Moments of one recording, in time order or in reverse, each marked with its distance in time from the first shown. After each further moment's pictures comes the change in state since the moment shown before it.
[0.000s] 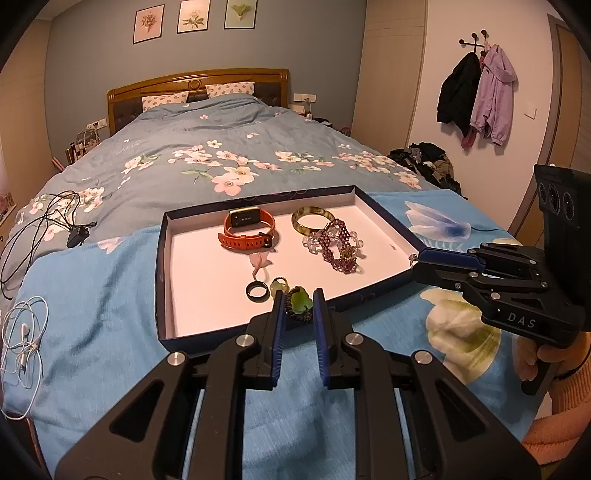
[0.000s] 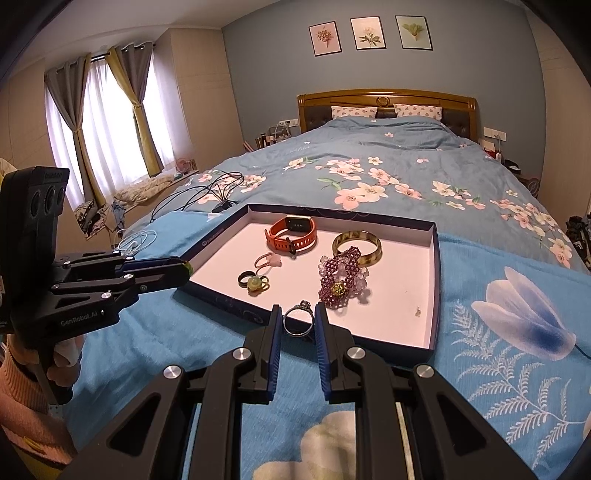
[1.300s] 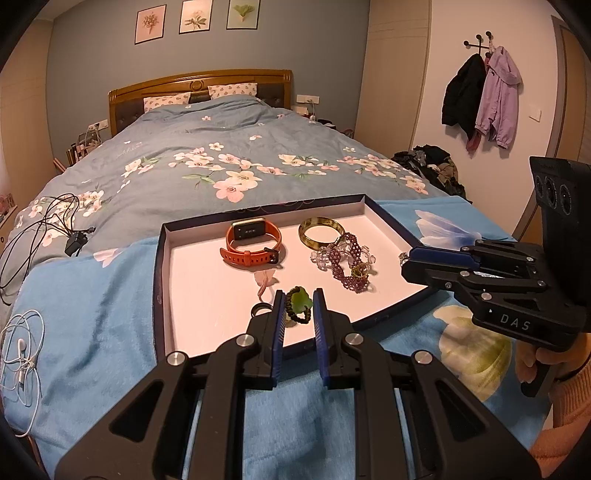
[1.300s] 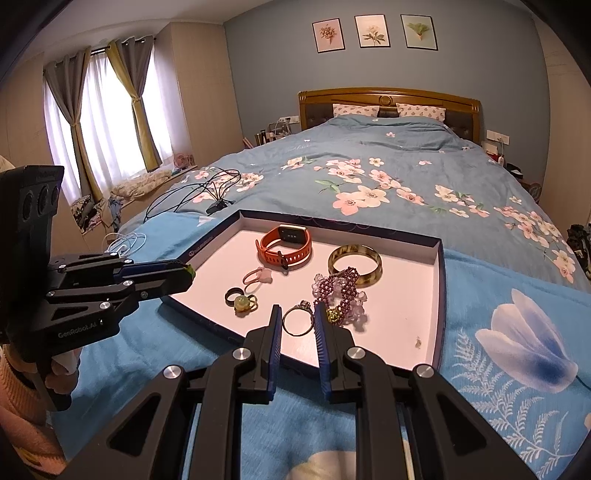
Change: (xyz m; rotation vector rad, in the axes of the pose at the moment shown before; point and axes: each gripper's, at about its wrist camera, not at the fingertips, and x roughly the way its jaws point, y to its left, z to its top) left arm 0.020 0.006 0.017 -0.003 -0.007 0.014; right arm 0.021 -0.007 0.023 -0.021 0.018 -0.007
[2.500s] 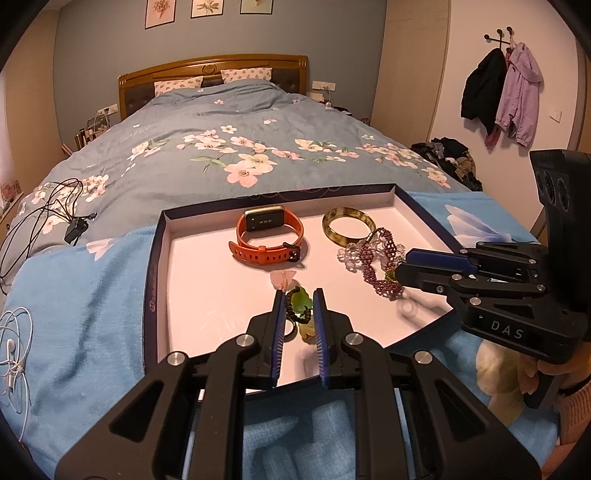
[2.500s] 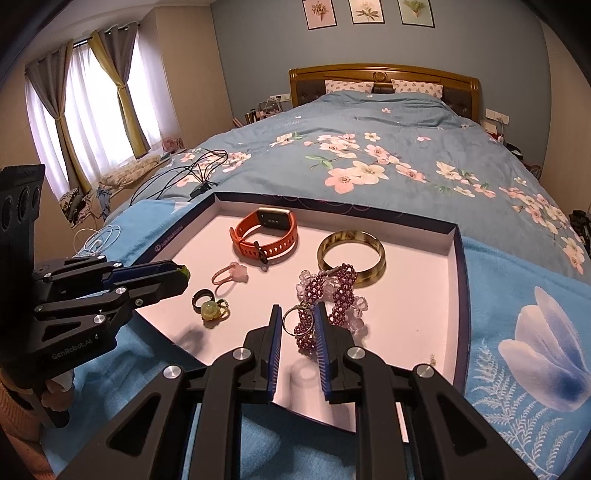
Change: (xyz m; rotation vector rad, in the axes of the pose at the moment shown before) left arm 0.055 0.014 0.005 -0.040 0.058 0.048; right arm 0.057 -0.013 0.008 0.028 0.090 -0.019
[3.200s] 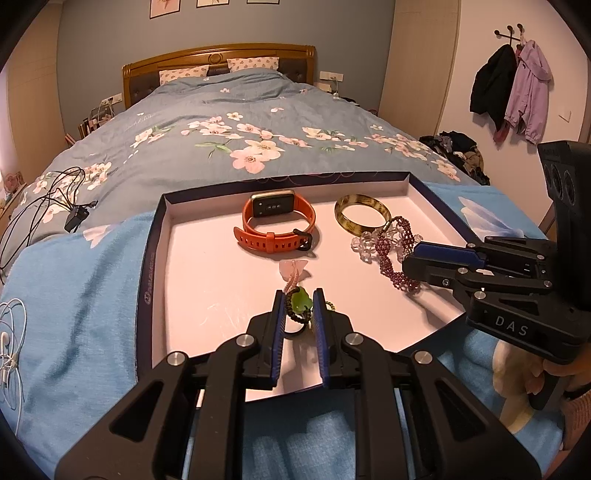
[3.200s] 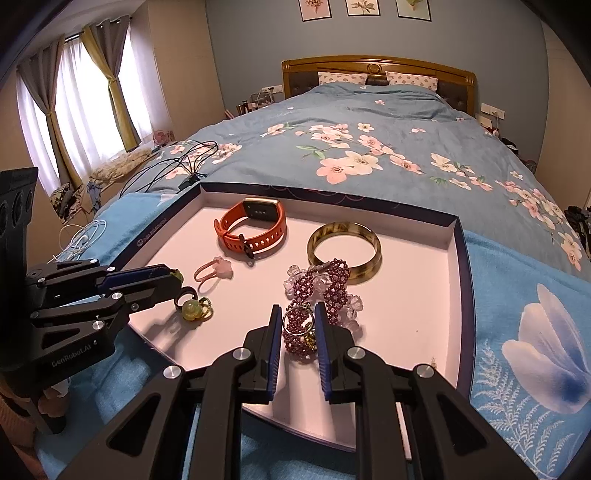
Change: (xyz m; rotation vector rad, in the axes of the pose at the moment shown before) left arm 0.019 0.004 -0.003 -0.017 0.038 0.019; right arm 0.015 -0.003 0.002 0.007 0.032 -0.038
